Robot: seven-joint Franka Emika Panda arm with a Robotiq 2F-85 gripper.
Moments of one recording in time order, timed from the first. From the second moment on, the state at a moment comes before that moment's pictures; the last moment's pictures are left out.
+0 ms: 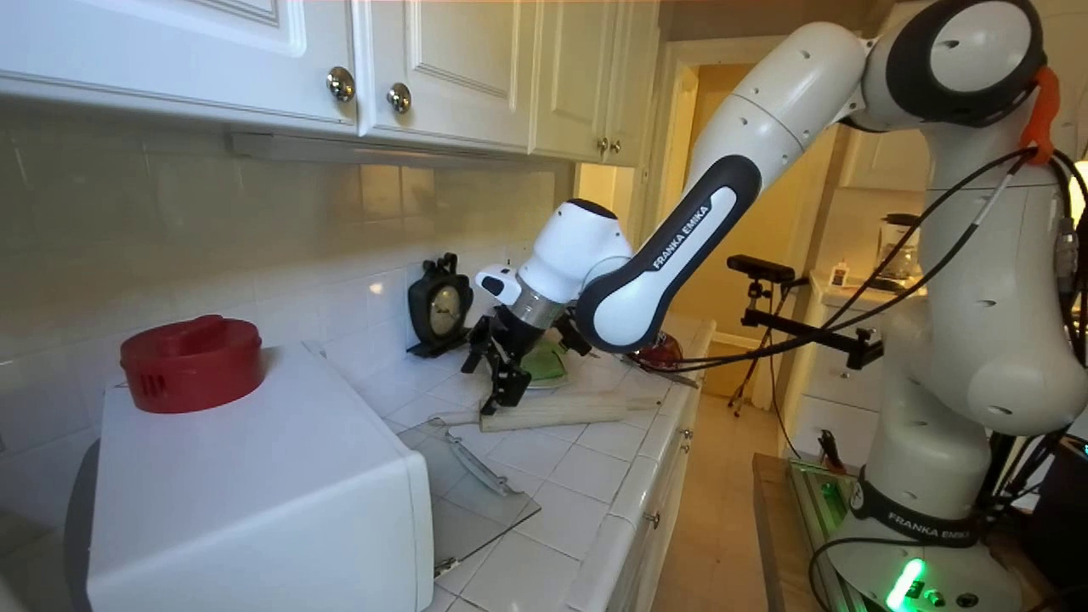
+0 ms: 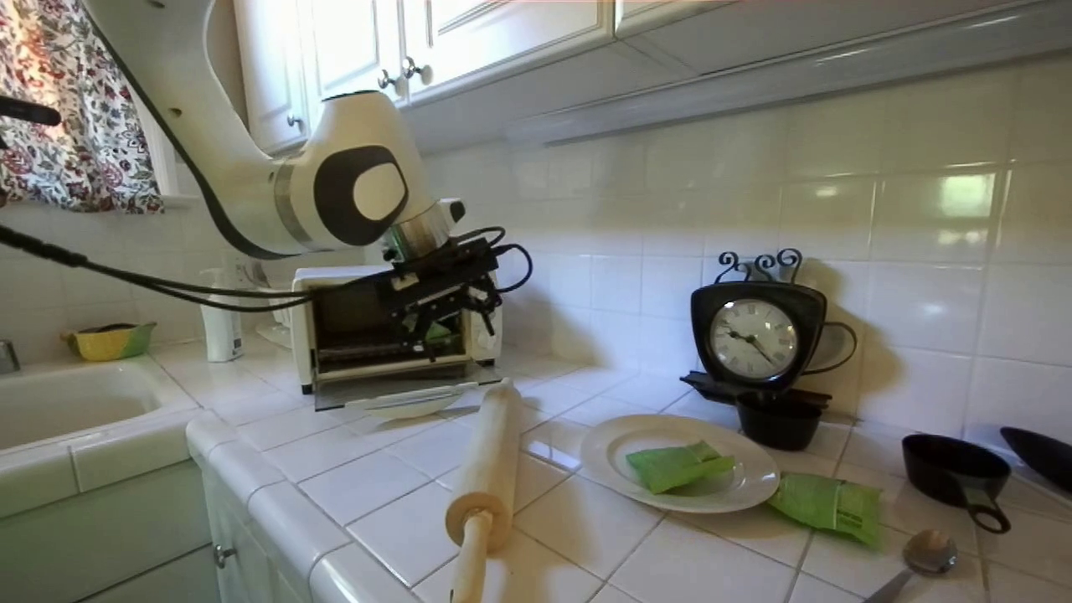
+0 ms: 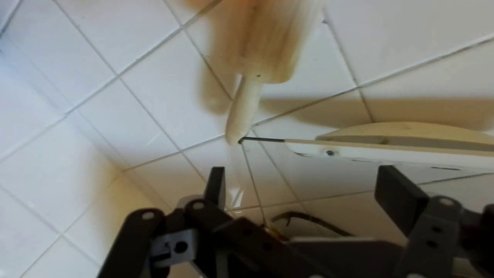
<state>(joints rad) 0.04 0.14 0.04 -2.38 -0.16 3.04 -0.69</state>
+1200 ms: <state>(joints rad) -0.41 0.53 0.64 -2.06 -0.14 3.15 -1.07</state>
